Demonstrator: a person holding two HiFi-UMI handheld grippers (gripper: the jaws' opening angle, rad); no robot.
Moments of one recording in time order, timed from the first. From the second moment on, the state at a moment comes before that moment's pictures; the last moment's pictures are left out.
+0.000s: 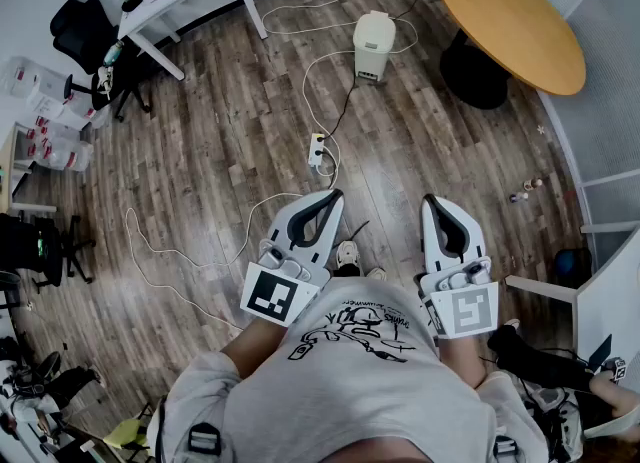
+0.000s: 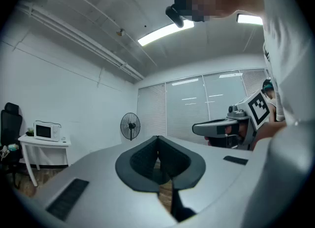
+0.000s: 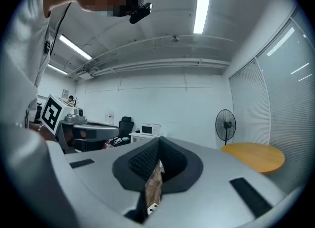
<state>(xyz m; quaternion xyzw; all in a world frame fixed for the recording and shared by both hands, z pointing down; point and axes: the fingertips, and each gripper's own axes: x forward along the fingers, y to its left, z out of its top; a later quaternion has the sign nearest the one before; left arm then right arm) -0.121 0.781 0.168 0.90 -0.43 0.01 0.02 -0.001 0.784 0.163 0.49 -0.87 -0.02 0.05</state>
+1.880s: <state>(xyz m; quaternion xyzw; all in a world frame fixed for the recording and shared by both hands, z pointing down) -0.105 0.609 0.160 0.90 -0.43 0.00 0.02 0.020 0.605 0.163 0.49 -0.87 -0.01 0.04</state>
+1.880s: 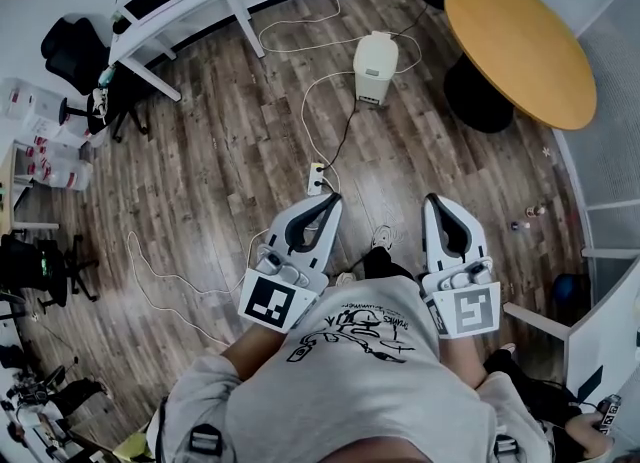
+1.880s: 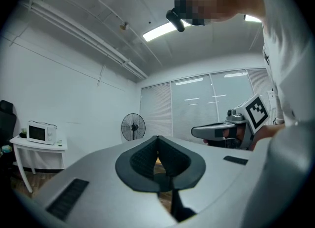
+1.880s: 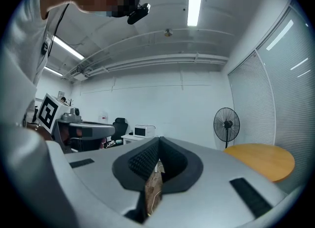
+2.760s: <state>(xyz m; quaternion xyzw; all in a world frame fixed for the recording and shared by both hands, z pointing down) 0.010 0.487 0.156 0.90 -0.44 0.02 0.01 0.134 0.486 0.168 0.49 -0.87 0.01 0.03</state>
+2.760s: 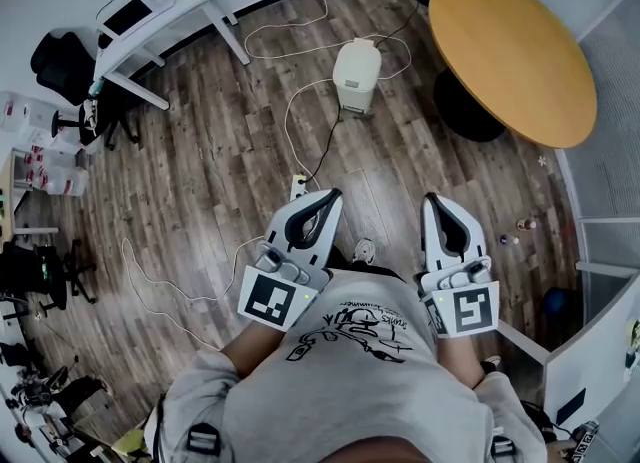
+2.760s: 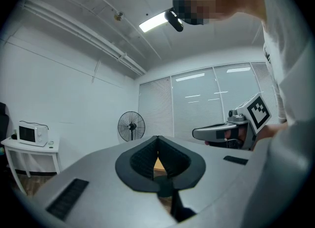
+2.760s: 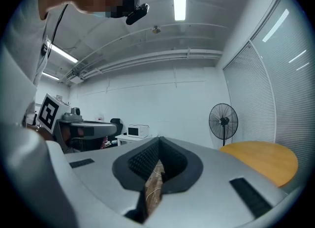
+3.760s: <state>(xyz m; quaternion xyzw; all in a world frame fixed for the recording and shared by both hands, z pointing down) -0.003 0.389 0.156 0.90 -0.44 0.02 0.01 0.120 0.390 0.166 0.49 -0.87 0.01 0.03</state>
